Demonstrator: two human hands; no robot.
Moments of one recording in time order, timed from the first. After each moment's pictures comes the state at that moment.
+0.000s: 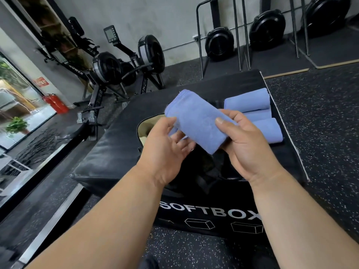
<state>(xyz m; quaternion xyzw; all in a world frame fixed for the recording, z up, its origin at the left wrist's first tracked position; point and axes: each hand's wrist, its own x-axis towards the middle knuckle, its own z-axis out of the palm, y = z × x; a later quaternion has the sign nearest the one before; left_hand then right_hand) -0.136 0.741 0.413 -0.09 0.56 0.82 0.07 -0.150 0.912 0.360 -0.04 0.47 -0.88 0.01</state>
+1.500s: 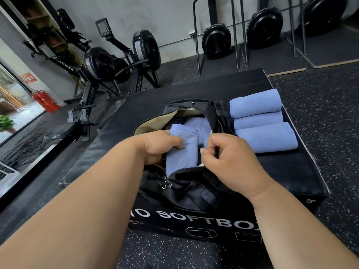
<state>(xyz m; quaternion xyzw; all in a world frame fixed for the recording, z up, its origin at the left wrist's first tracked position) -0.252 0.671 0.380 -0.11 0.83 0.47 0.27 -0.177 0.878 0.331 -0.15 0.82 -0.52 -0.17</state>
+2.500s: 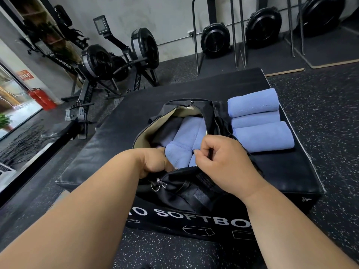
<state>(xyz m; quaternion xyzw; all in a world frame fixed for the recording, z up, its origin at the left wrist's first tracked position) -0.217 0.668 0.369 -0.13 0.87 0.34 0.33 -0.172 0.872 0.331 -0.16 0.82 -0.54 -0.15</state>
